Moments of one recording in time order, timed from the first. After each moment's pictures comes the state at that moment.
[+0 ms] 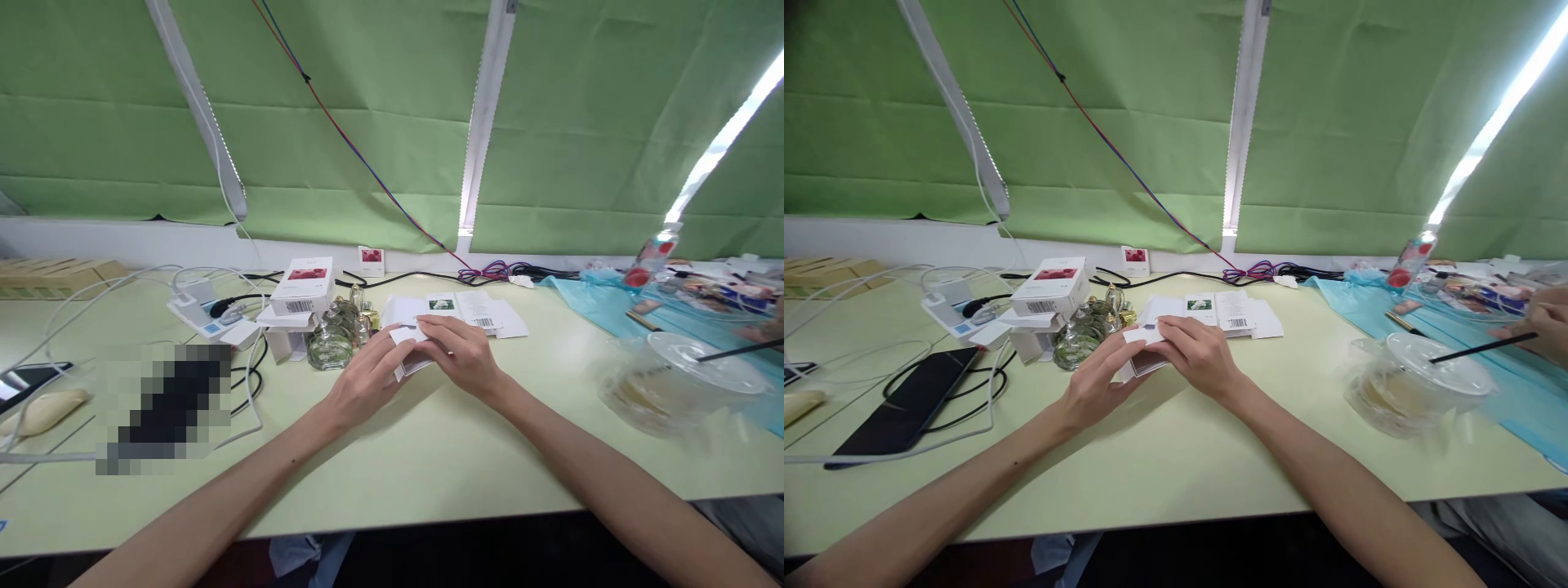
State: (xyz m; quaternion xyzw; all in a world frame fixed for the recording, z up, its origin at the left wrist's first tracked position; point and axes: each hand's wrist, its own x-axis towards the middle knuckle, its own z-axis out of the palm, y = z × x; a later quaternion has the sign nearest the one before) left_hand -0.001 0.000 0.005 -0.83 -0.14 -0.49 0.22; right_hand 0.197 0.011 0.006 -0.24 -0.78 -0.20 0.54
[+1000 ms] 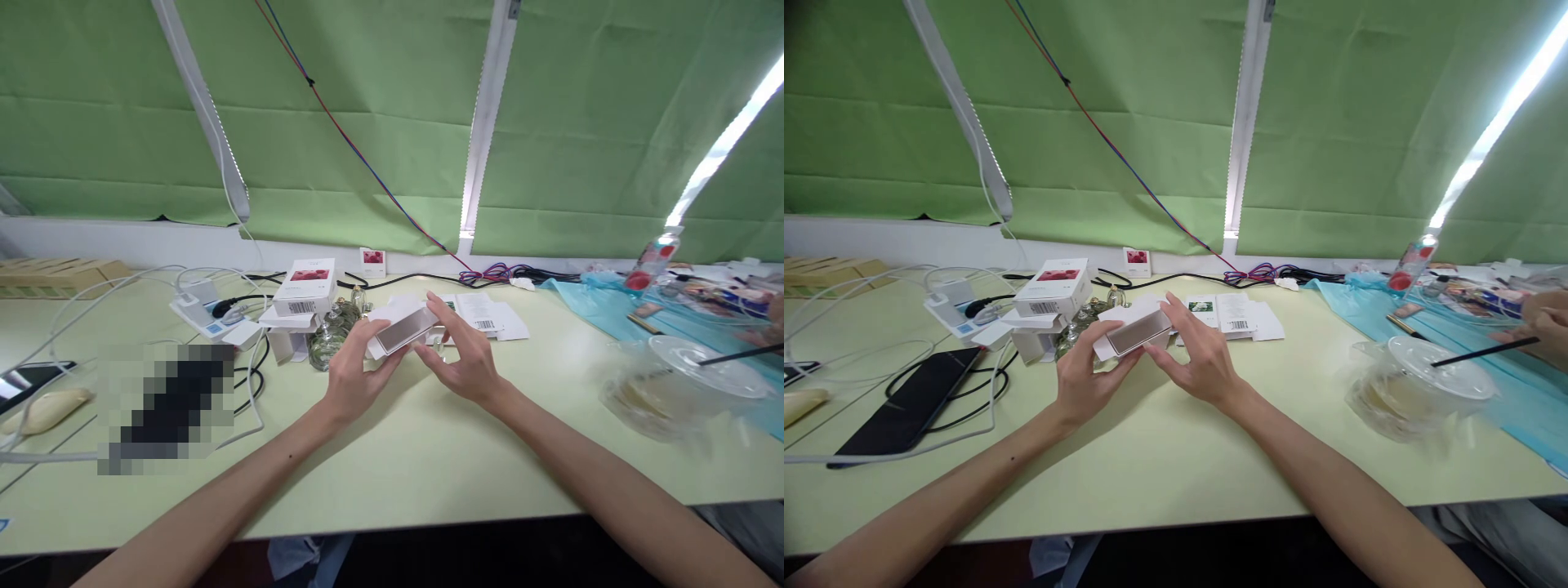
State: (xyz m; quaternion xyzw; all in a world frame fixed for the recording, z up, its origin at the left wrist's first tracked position) left_hand -0.006 0.003 0.003 -0.74 -0.26 -0.59 0.19; right_hand 0.191 0.003 0.003 -0.29 -0.77 -0.15 0.55
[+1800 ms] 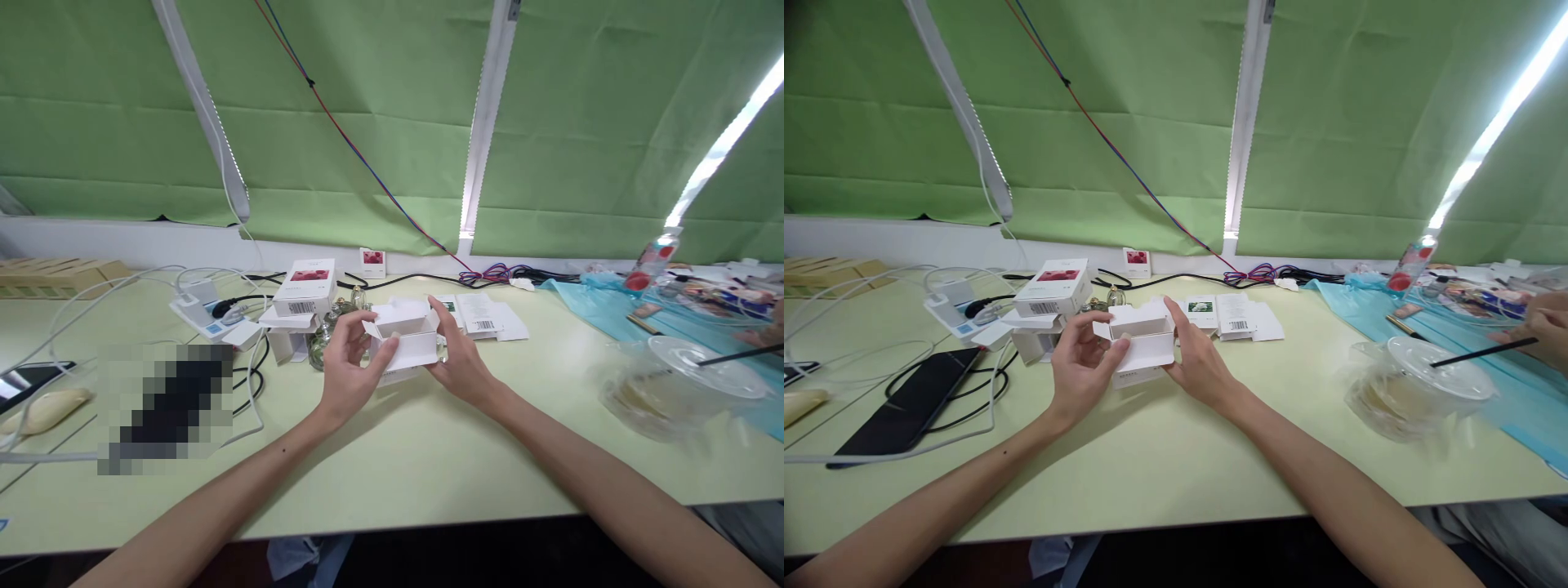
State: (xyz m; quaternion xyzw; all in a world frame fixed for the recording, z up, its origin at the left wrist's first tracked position) left_hand -0.001 -0.002 0.008 -0.68 -0.30 -0.65 -0.14; right_hand 0.193 0.009 -0.008 -0.31 -0.81 -0.06 0.49
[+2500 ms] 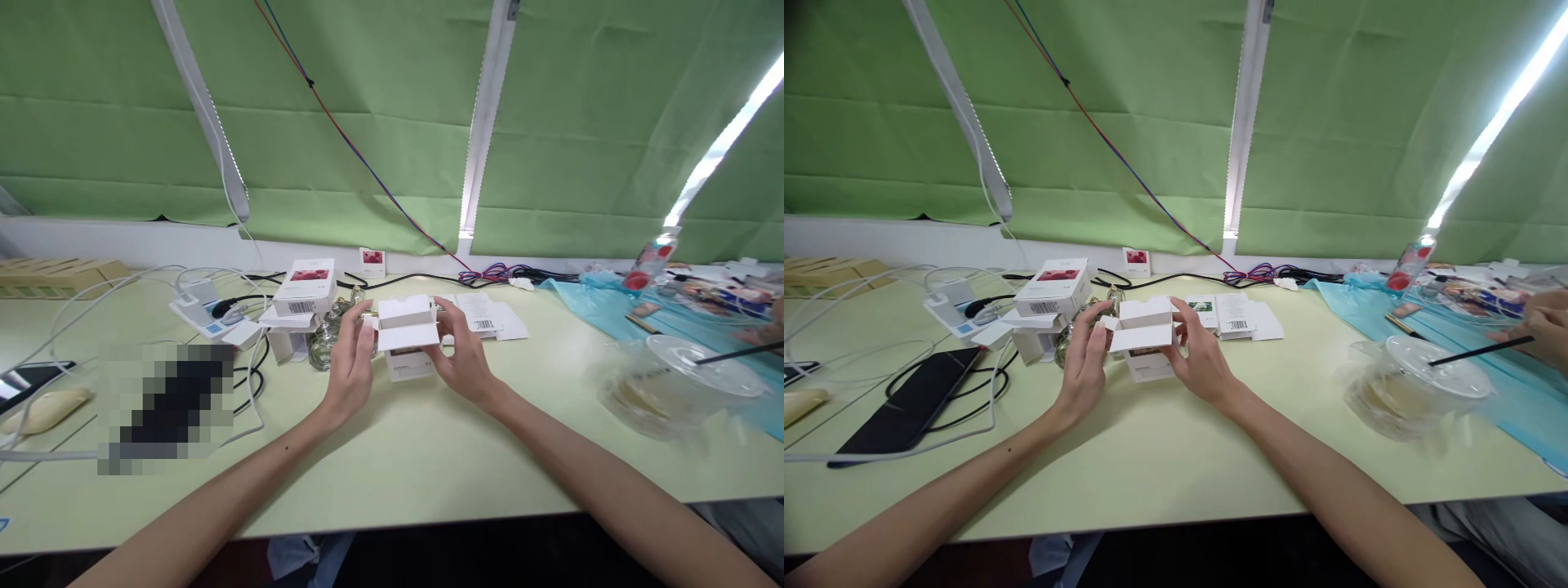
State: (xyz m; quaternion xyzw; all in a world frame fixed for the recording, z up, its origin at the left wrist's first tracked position) left_hand -0.007 -0.002 0.002 -0.67 -0.39 -0.60 -0.20; right_hand 0.192 0.010 -0.008 -0.32 -0.77 0.02 0.55
